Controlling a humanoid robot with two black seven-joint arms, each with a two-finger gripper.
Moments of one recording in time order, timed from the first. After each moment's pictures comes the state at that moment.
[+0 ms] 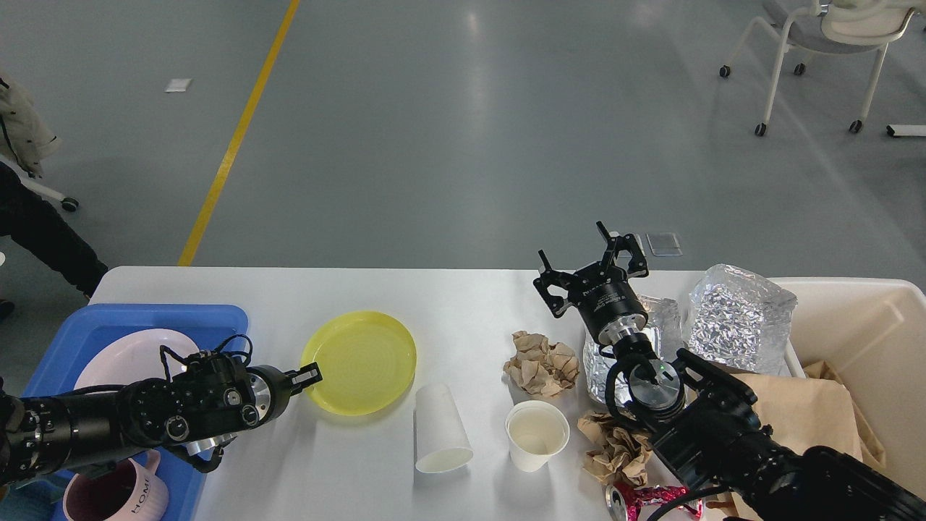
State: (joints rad) left arm -0.94 0.38 0.39 -0.97 0.57 0.15 0.28; right arm 0.65 0.07 0.73 0.40 0.32 0.54 0.27
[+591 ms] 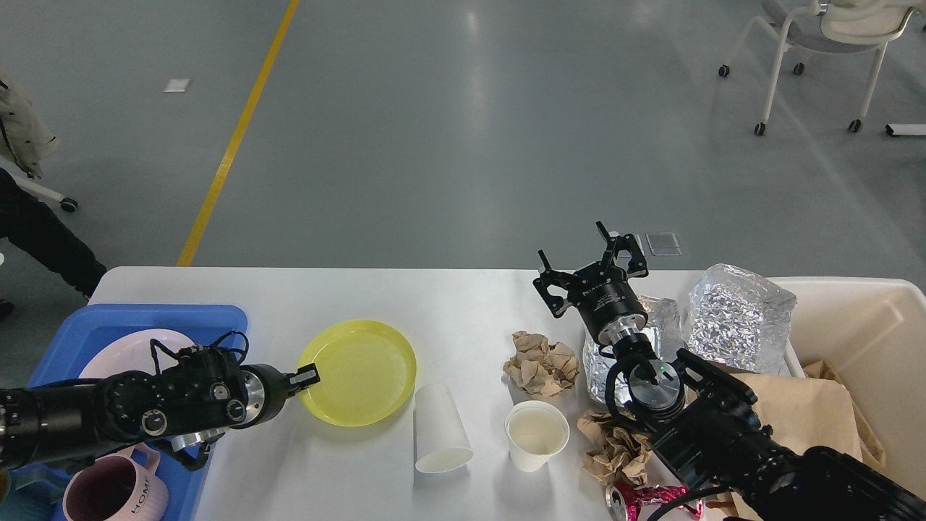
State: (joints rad) left arm -1.00 0.51 0.39 -1.16 0.56 0.11 0.28; right arm 0.65 0.07 0.73 0.40 0.32 0.54 0.27
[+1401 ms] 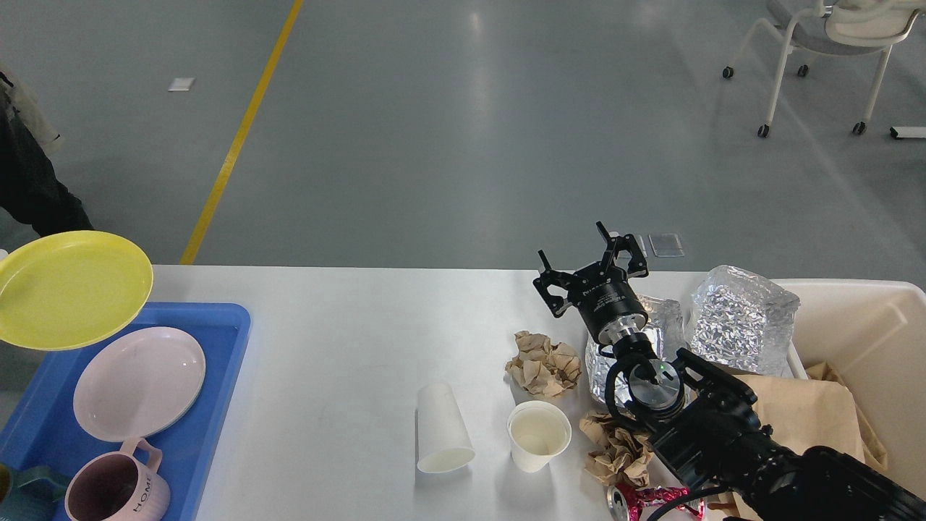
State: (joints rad) left arm -1.12 1.08 0.26 -0.74 0.89 -0.54 -0.10; right arm 0.65 0.07 0.73 0.40 0.32 0.54 0.27
